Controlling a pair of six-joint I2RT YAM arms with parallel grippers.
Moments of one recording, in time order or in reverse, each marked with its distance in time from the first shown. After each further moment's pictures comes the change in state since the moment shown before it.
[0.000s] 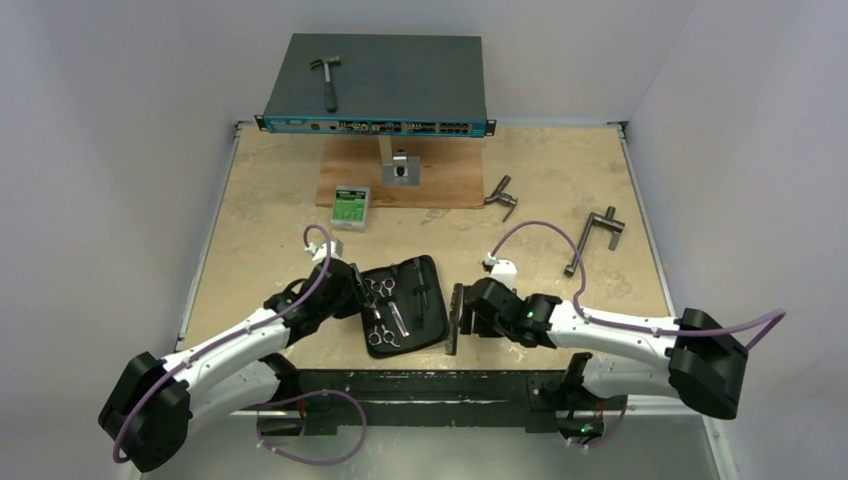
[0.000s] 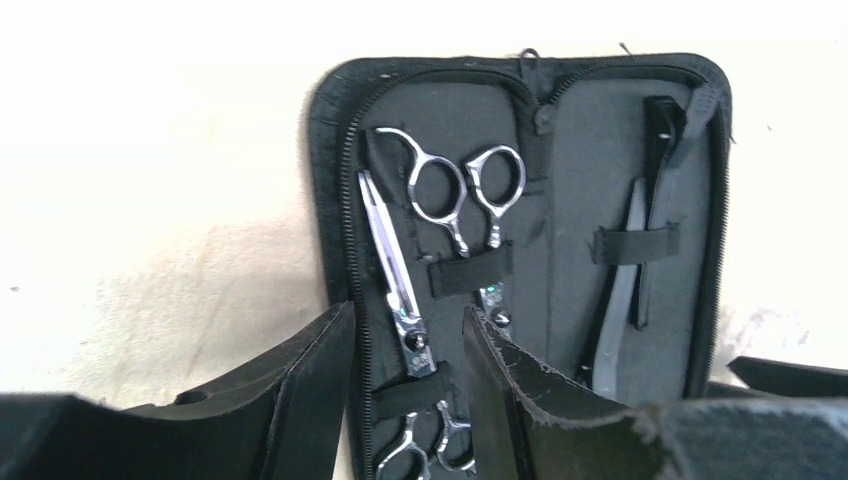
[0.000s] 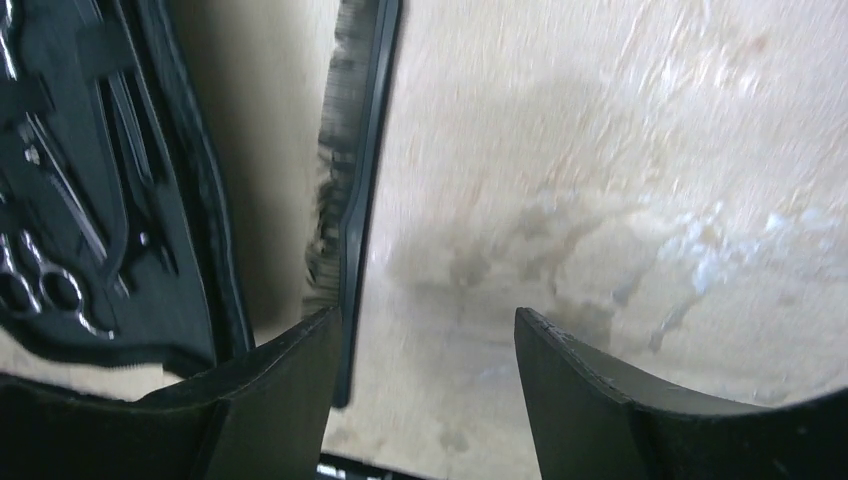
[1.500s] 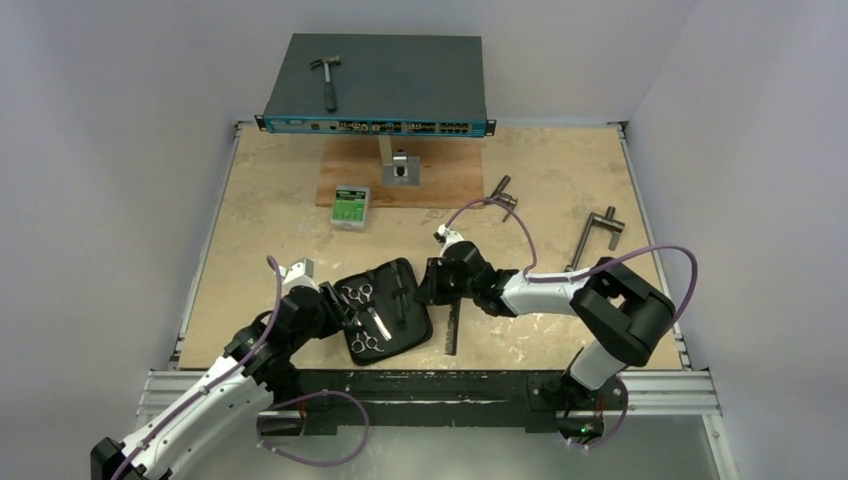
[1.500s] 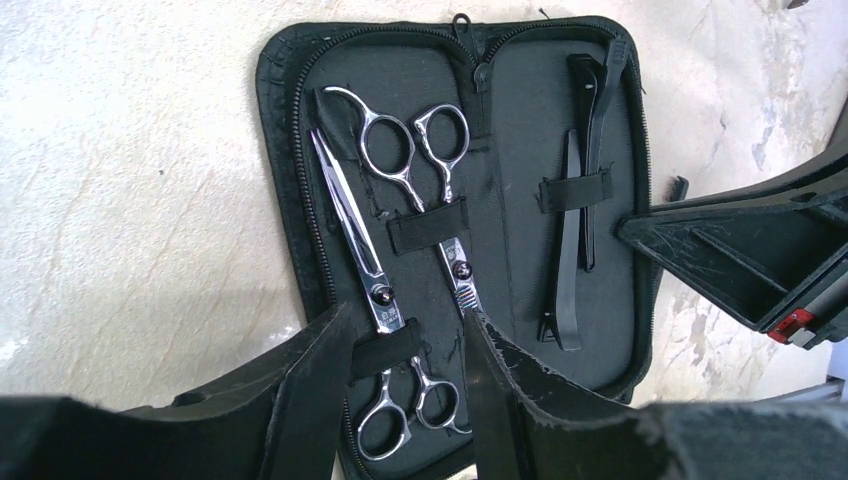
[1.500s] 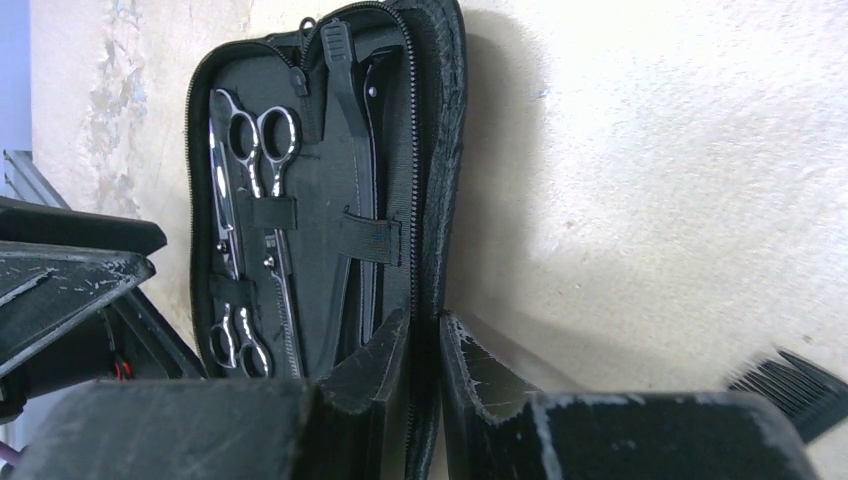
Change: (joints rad) left arm 0.000 -0.521 -0.119 -0.307 -0.048 -0.063; right arm -0.206 0.461 0.131 0.694 -0.436 -0.272
